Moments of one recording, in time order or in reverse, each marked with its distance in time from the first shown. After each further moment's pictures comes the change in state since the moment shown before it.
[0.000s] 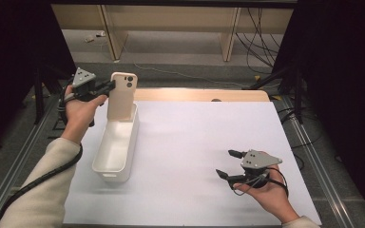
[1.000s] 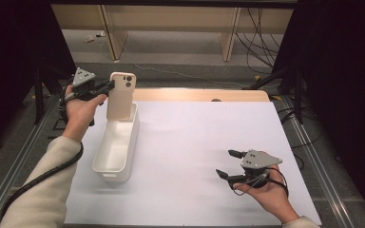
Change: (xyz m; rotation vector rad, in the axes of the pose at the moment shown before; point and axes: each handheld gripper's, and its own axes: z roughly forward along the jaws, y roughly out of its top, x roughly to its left) left arm 0.006 -0.003 0.005 0.007 0.015 -0.012; right arm 0.000 0.000 0.000 0.000 0.000 0.000
